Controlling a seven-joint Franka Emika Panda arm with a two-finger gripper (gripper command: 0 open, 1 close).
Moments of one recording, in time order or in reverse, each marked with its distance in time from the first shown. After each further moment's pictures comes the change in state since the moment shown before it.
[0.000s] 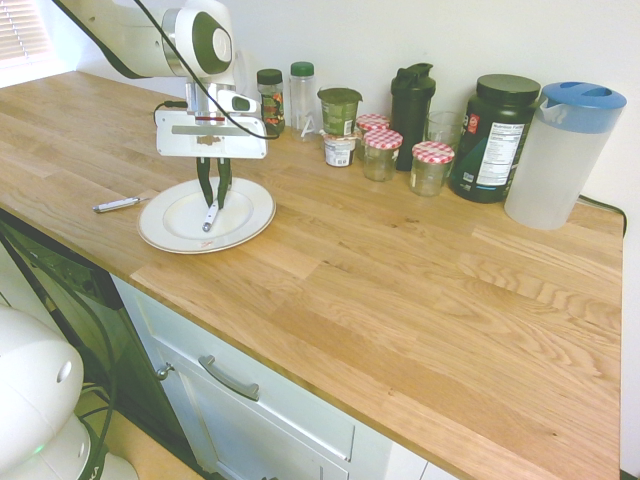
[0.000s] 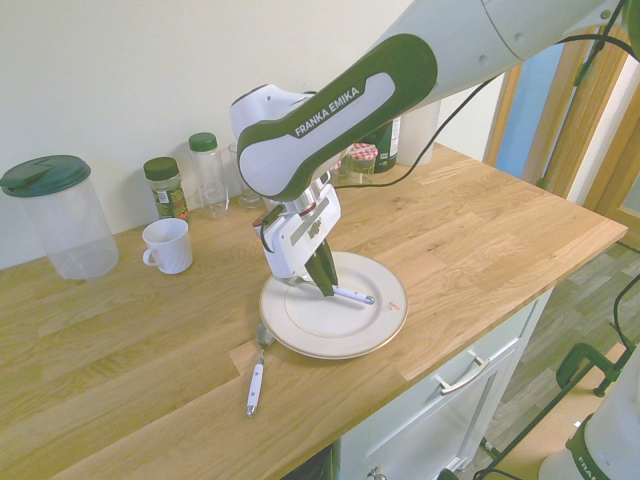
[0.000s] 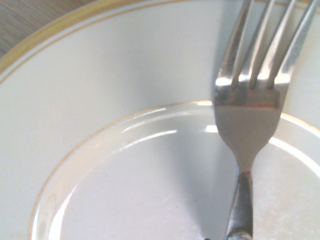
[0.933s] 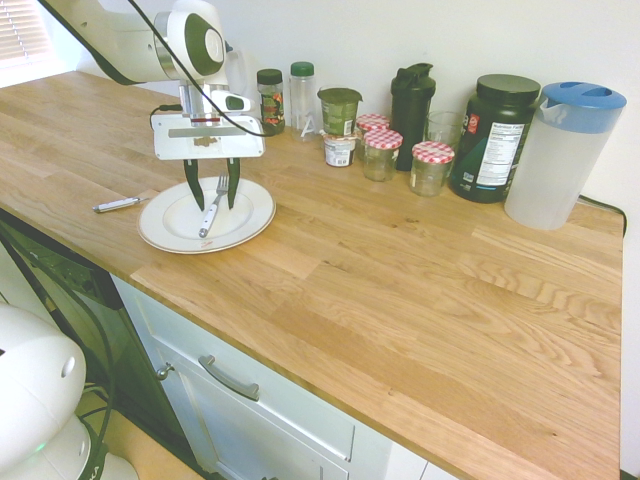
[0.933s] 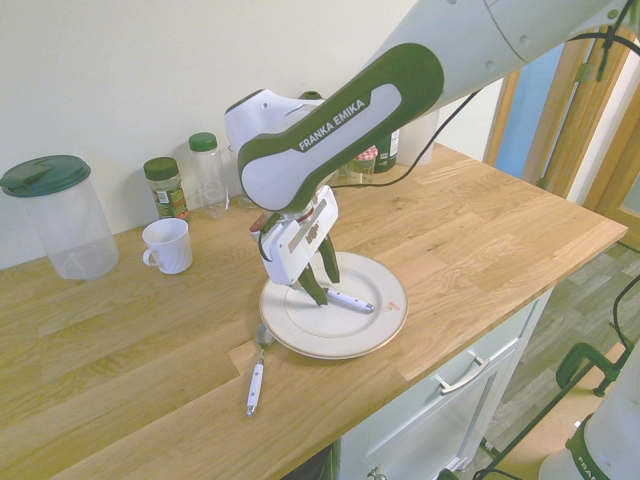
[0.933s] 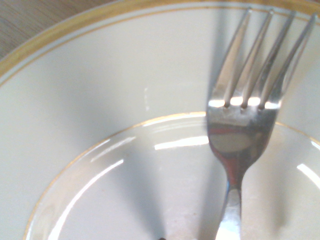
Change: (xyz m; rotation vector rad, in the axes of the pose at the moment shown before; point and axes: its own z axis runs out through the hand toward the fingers) arm -0.014 -0.008 0.002 -0.016 0.090 0.012
